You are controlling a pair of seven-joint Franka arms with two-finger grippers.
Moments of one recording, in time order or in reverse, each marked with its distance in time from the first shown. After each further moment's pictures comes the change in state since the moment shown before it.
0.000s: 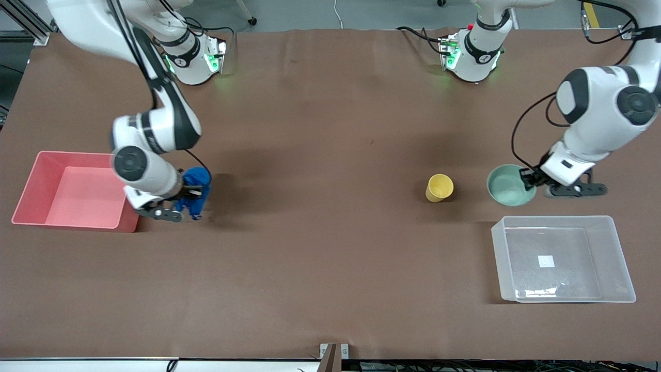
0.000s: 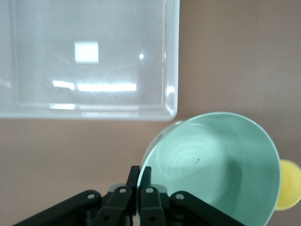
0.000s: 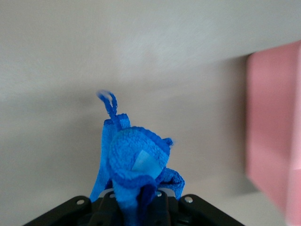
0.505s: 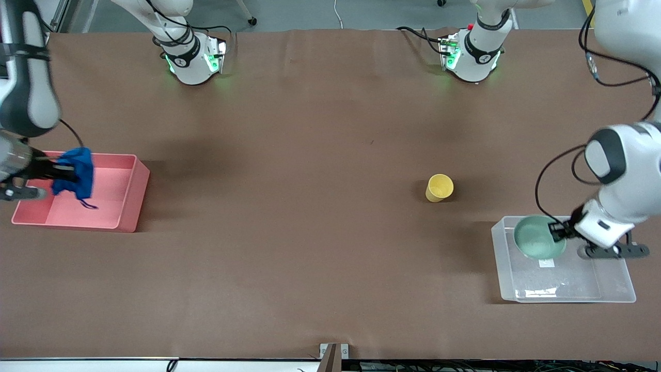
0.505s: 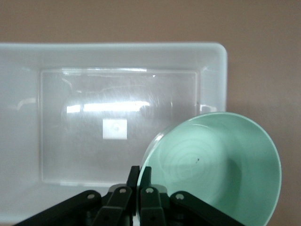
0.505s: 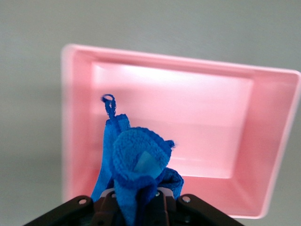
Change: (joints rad) left arm 0.012 0.411 0.095 0.477 -0.093 -0.060 0.147; right arm -0.511 -0.084 -0.021 -0.031 -0.002 0.026 -0.743
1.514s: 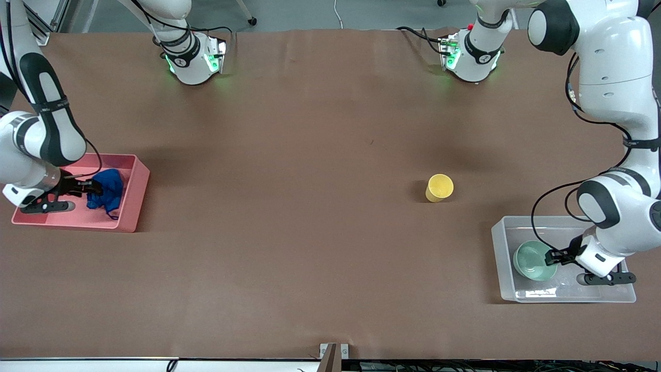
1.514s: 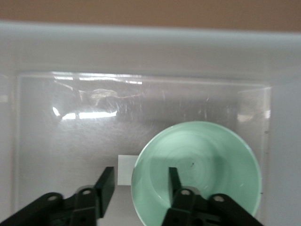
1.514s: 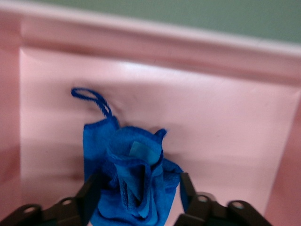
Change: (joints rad) left arm 0.019 0.251 0.078 0.138 -0.203 0.118 0.157; right arm -0.053 0.239 0.029 -0.008 0.000 0.258 -0.006
